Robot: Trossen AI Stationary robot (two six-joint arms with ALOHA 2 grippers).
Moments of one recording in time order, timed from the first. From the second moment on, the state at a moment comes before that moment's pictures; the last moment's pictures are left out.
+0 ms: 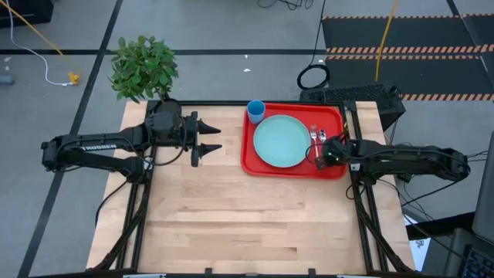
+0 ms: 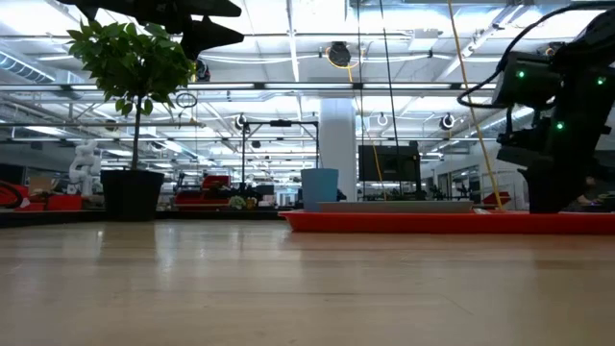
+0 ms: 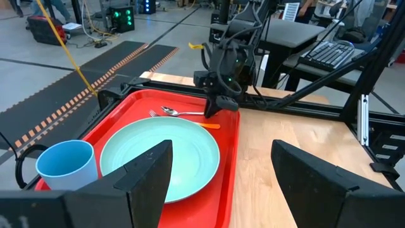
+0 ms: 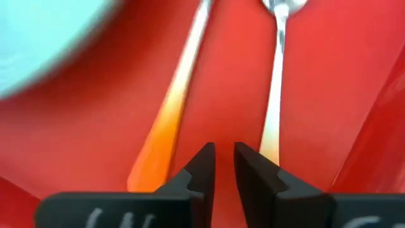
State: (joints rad) left arm 0.21 0.94 0.74 0.00 0.12 -0.05; right arm -0.33 0.82 0.29 -0.72 0.21 0.84
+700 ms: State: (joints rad) left arm 0.21 0.94 0.74 0.00 0.12 -0.05; right arm -0.27 0.83 0.34 -0.95 0.18 0.91
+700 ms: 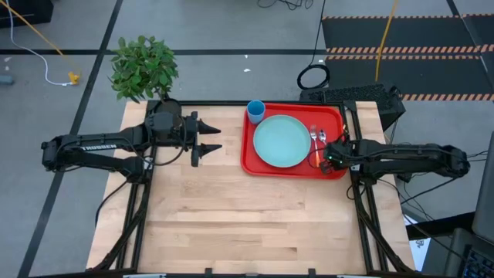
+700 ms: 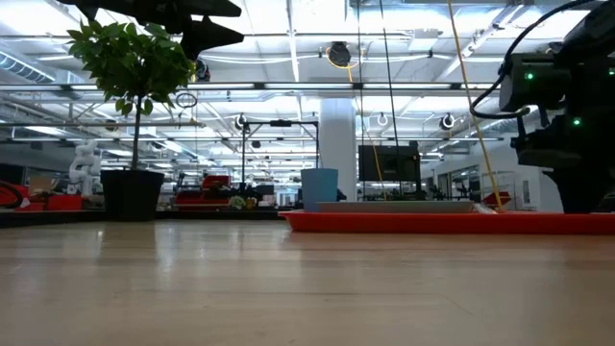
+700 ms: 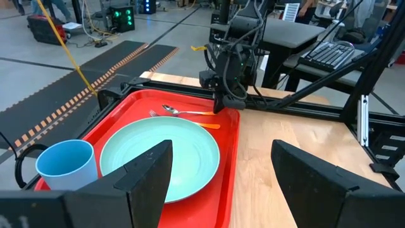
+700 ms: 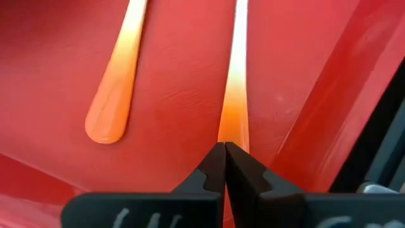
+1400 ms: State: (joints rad) left arm 0.21 0.94 0.74 0.00 0.12 -0.06; right arm -0.25 0.84 0.32 -0.81 0.18 1.05
